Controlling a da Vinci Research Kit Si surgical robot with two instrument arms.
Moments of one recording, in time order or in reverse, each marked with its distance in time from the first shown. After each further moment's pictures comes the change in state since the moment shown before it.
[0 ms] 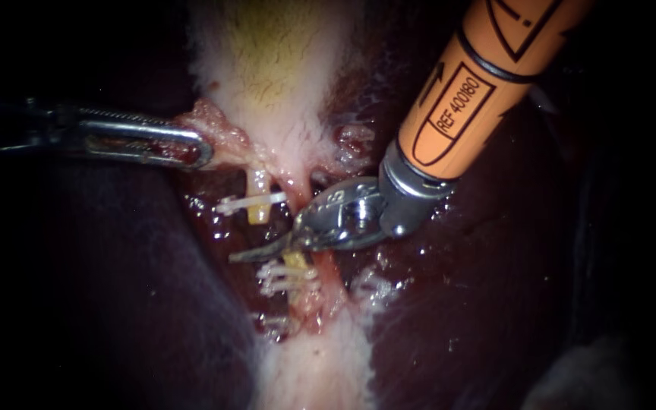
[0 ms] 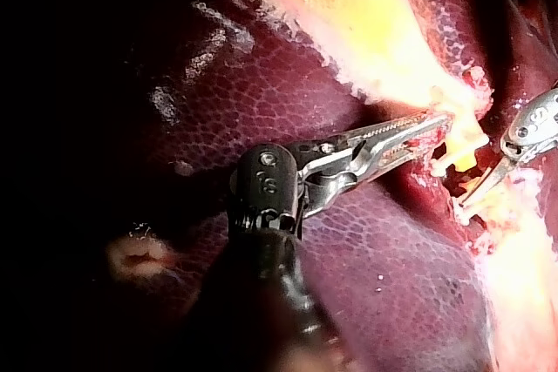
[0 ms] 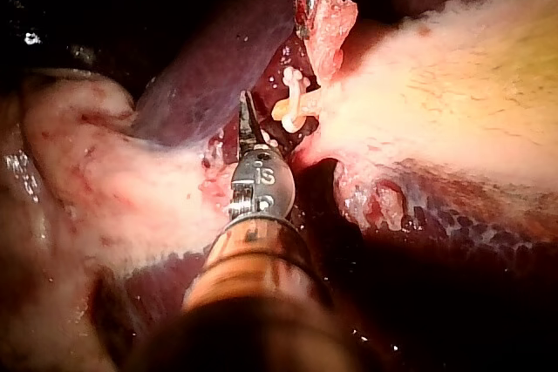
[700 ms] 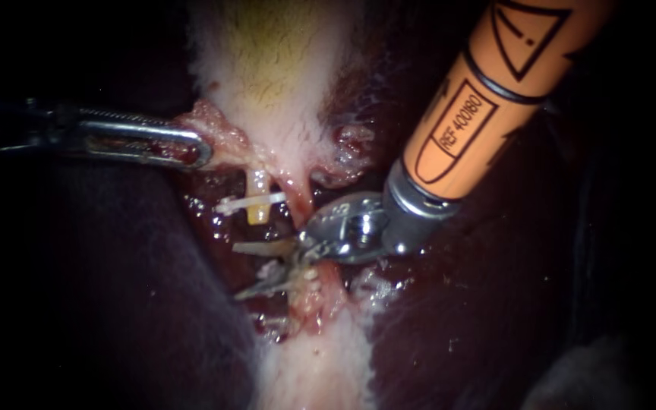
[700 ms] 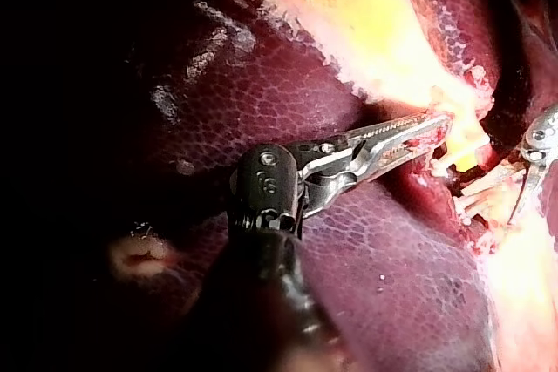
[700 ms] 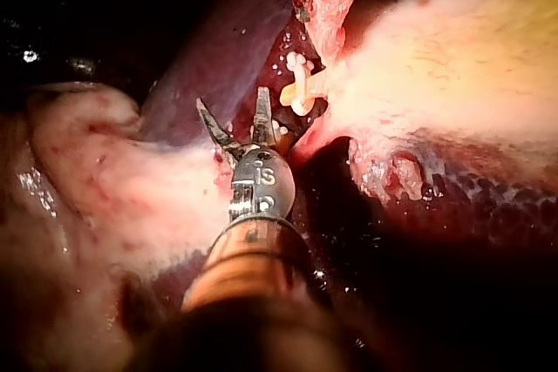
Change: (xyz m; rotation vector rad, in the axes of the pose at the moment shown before) right arm 0.000 -0.003 -0.002 -0.190 0.150 0.028; left arm 0.000 0.000 0.000 -0.001 -0.001 0.002
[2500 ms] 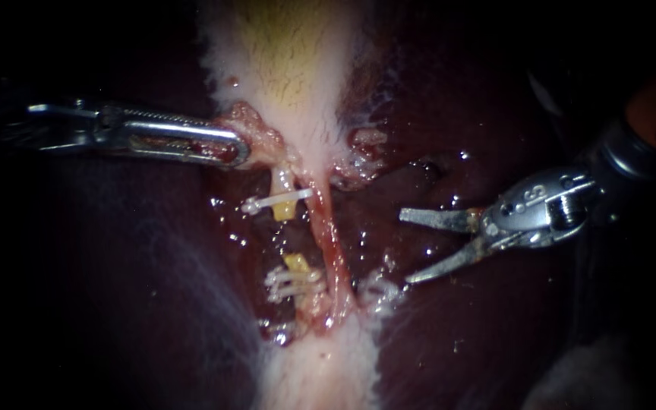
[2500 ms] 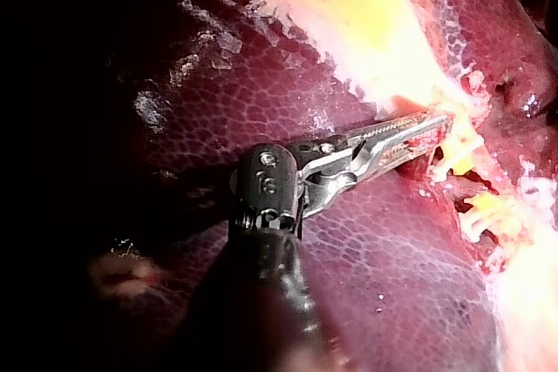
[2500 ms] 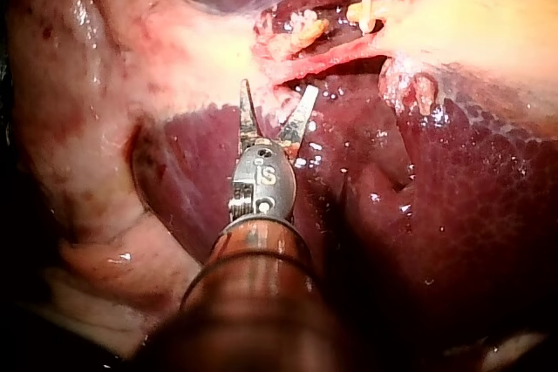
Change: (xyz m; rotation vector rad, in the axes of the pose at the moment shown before) right arm -0.003 -0.001 -0.017 -0.199 0.010 -0.192; left arm -0.002 -0.004 0.004 0.014 0.006 0.013
